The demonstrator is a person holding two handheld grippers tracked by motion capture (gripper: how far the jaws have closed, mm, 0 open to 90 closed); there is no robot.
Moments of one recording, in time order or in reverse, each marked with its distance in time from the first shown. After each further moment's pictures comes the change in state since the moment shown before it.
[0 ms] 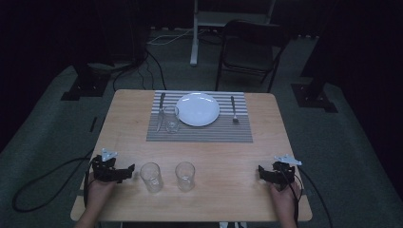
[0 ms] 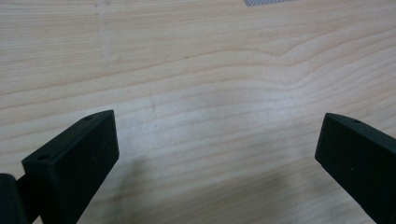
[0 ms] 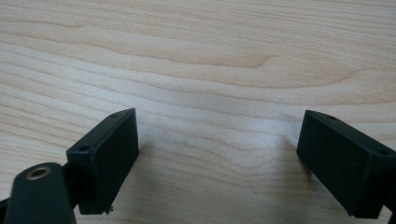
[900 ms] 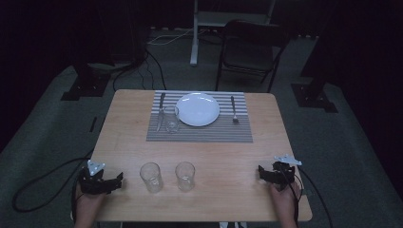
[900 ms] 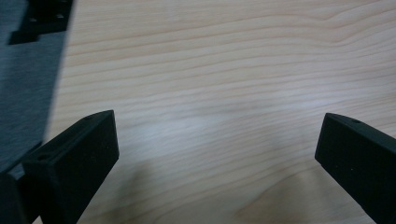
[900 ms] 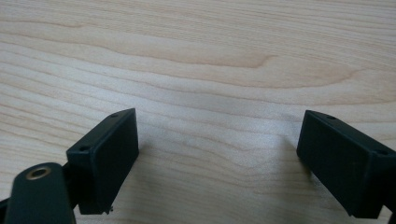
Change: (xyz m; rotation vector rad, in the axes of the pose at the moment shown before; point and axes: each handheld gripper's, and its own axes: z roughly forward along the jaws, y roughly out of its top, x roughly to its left) left arm 0.015 -0.036 -0.028 -0.034 0.130 -0.029; right arm 0.000 0.000 0.000 0.001 0.000 0.000
